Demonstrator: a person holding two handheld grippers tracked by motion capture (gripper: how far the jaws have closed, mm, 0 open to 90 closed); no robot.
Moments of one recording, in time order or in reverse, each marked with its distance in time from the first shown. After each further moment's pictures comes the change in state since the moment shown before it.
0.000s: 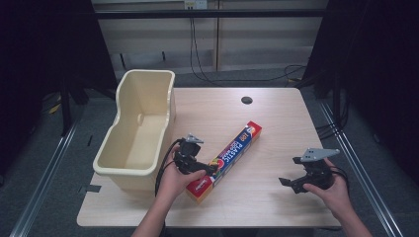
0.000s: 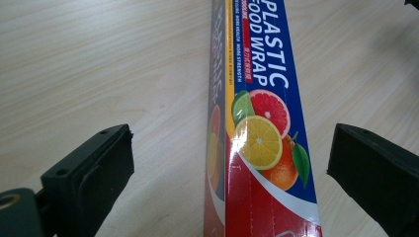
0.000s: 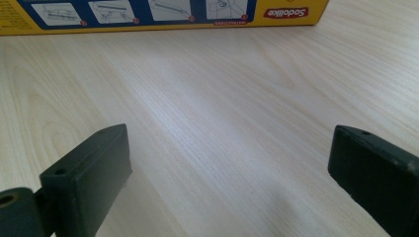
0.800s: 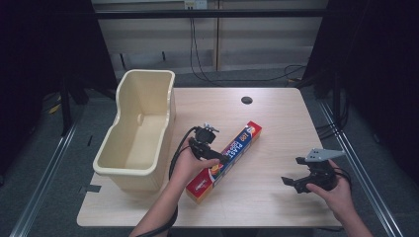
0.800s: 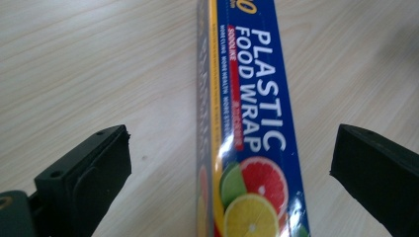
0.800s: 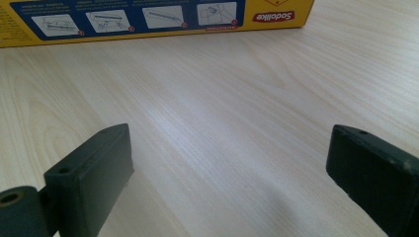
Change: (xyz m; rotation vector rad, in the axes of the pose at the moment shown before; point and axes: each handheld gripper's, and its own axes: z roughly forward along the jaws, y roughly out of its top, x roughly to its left) left arm -0.004 0.046 0.032 0.078 -0.037 0.041; right arm -0.001 -0.004 -0.008 -0.027 -0.013 0.034
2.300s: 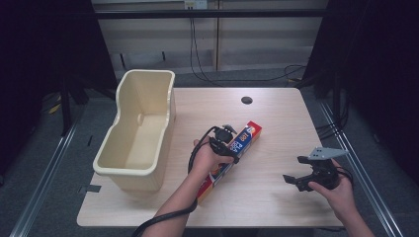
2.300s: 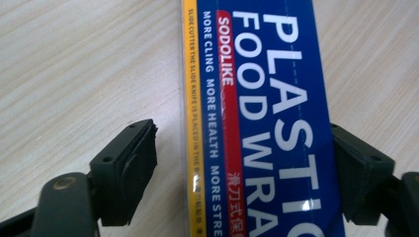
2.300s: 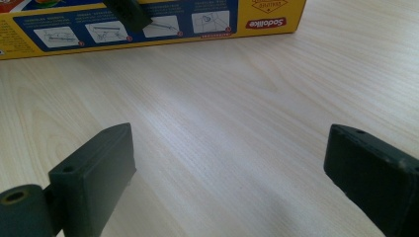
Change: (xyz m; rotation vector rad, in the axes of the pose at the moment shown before) left arm -0.010 0.023 0.064 0.176 0.040 0.045; right arm -0.004 0.001 -0.005 -0.019 -0.007 0.024
